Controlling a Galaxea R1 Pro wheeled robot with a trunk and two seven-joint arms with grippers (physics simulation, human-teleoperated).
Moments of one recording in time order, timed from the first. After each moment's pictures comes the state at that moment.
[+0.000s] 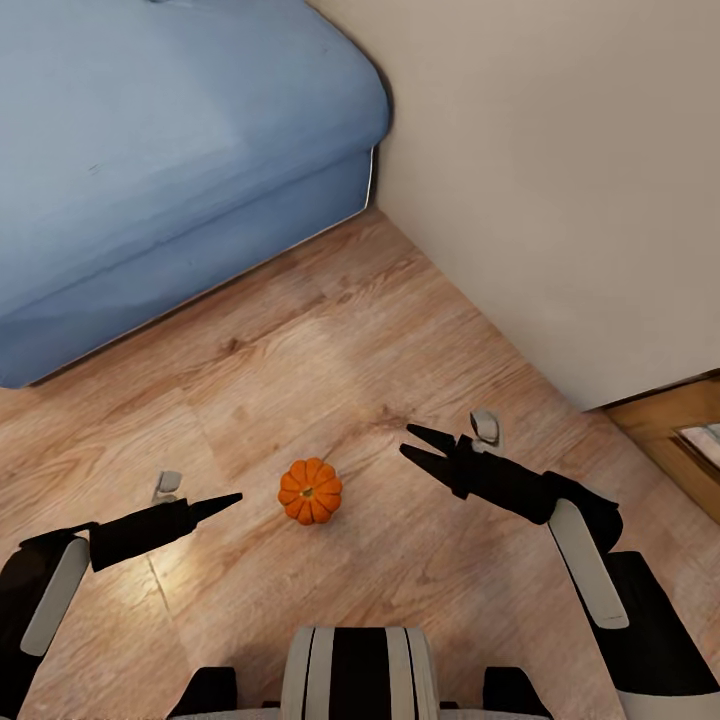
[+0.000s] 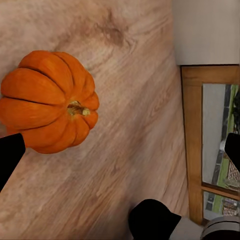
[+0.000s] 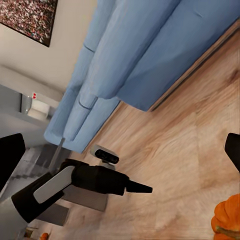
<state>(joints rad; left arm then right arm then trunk) -0.39 0.30 0.19 -1.33 0.47 0.87 -0.98 -0.48 -0.14 0.06 -1.62 -0.67 0.63 0.92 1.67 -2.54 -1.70</state>
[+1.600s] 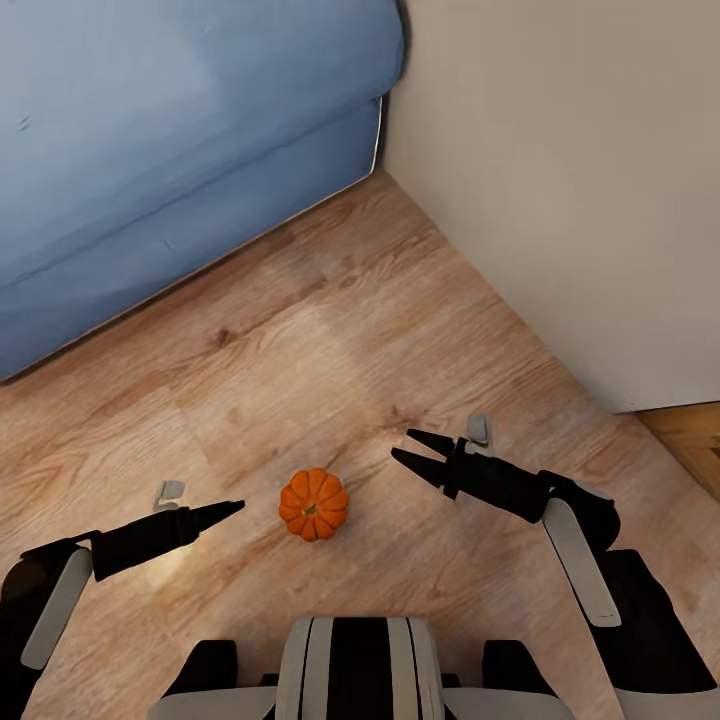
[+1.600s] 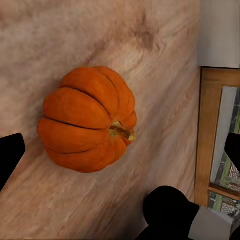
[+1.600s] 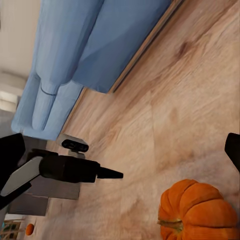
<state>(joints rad) -0.36 0.30 0.18 -1.33 0.46 0.79 -0.98 -0.48 -0.13 0.07 -1.62 -0.57 0.65 0.86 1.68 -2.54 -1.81</state>
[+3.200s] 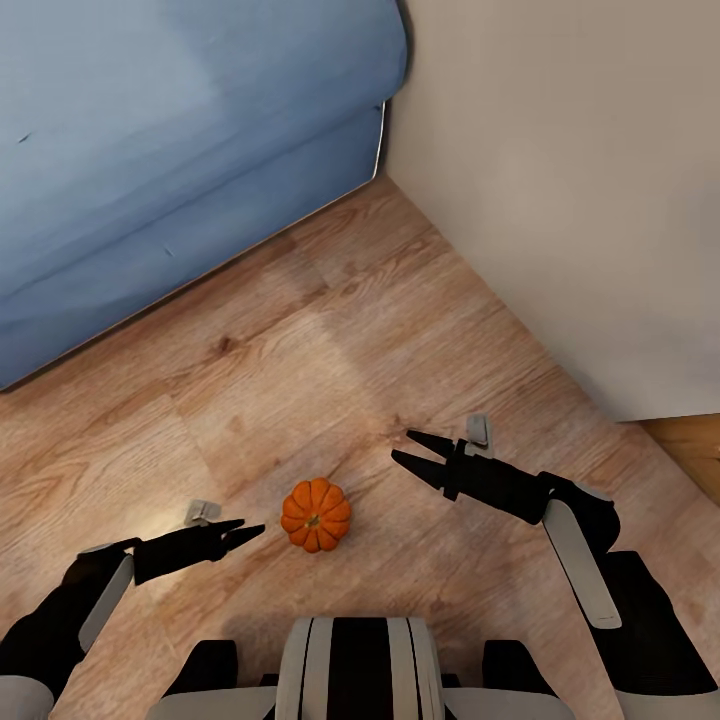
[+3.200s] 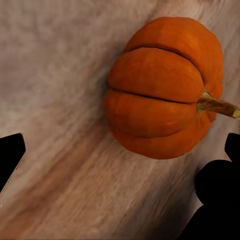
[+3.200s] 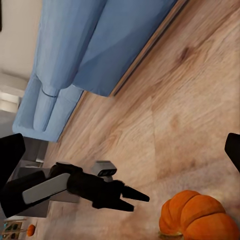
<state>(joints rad) -0.49 0.30 0.01 -0.96 0.33 0.48 -0.97 -0.48 -0.13 0.07 -1.62 -0.57 0.65 0.87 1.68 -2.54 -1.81</state>
